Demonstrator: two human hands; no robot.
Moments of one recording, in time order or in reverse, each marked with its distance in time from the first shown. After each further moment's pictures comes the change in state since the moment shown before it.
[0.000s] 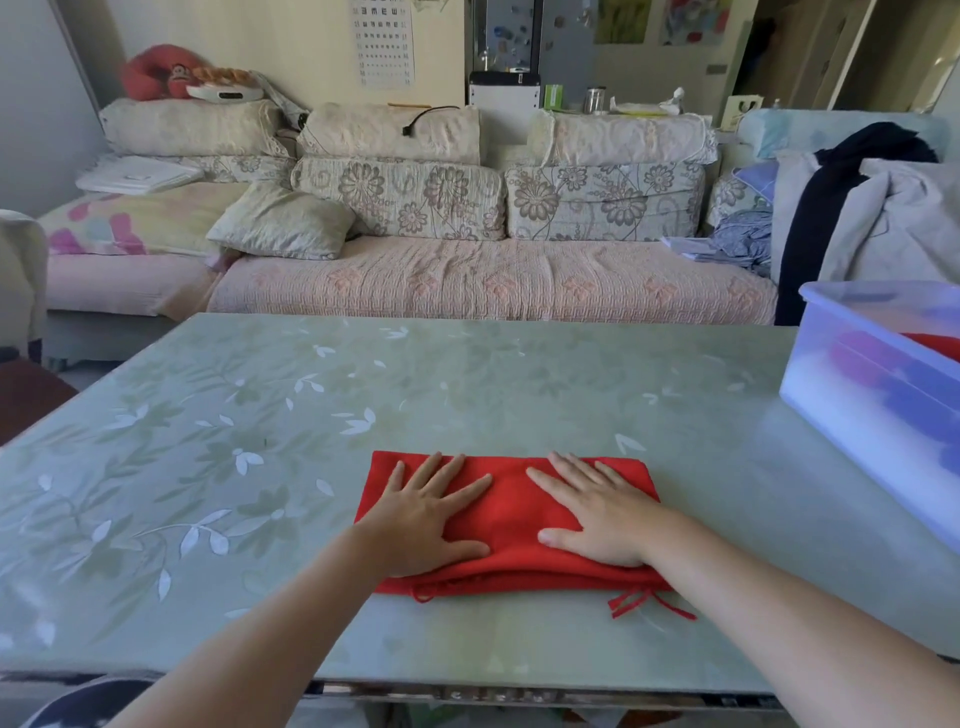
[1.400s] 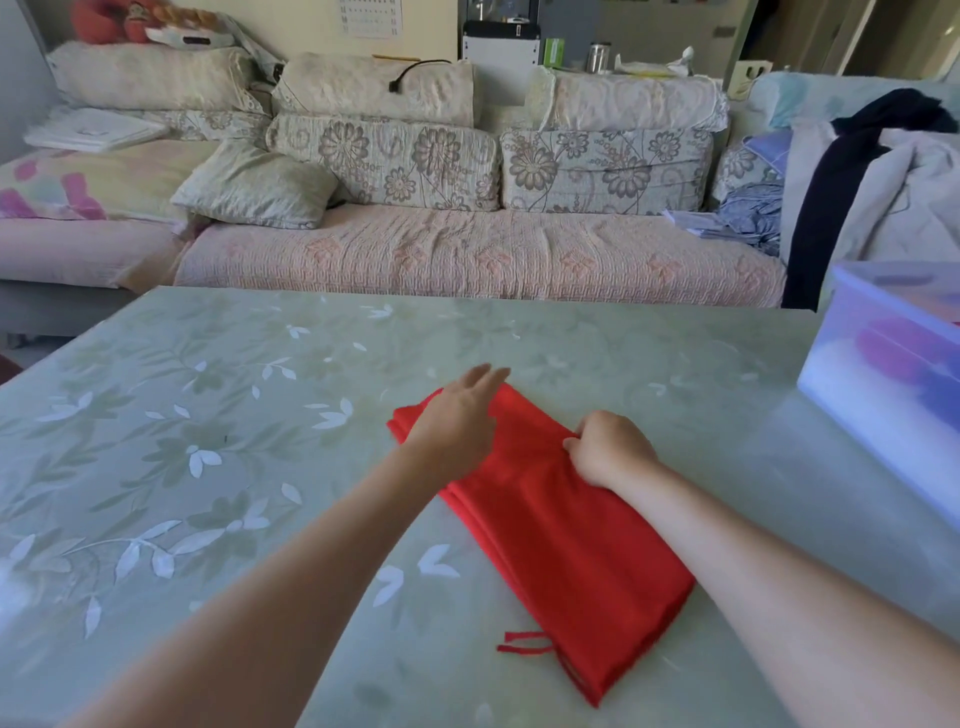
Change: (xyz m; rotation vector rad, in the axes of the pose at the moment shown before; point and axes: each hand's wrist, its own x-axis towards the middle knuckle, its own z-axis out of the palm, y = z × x) left_hand 0.111 0.013 -0.046 -0.410 0.393 -0.048; right_hand 0.073 0.024 -0.025 0.342 0.224 0.645
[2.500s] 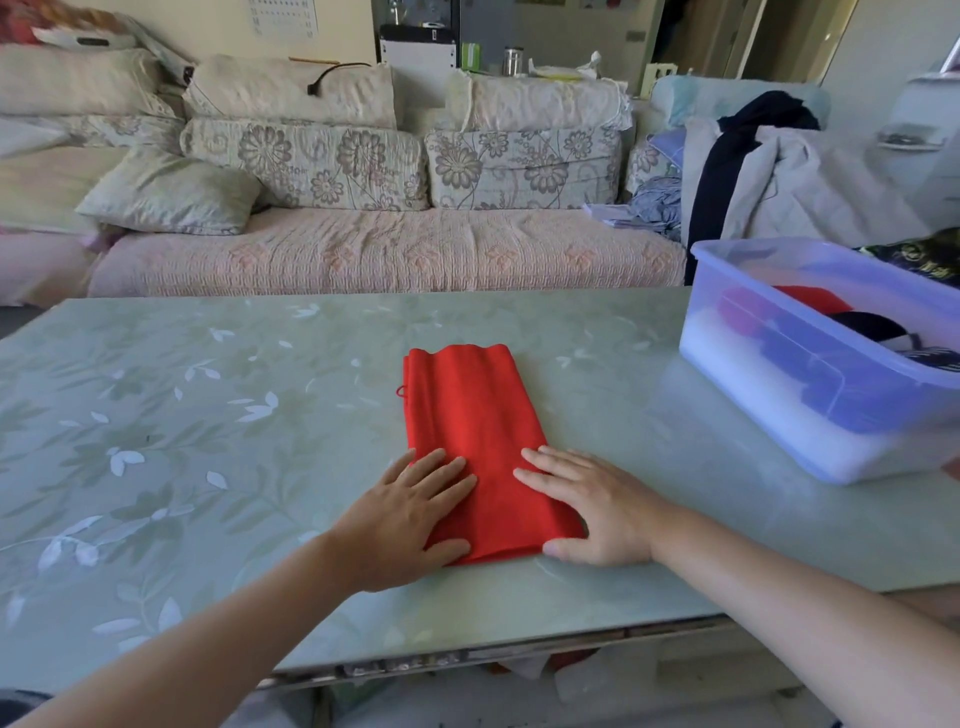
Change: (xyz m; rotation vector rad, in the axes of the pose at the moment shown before) left_hand -0.116 0.034 0.039 0.417 -0.188 0.448; right_hand -0.099 0.139 -0.007 -0.174 -0.094 -0.785
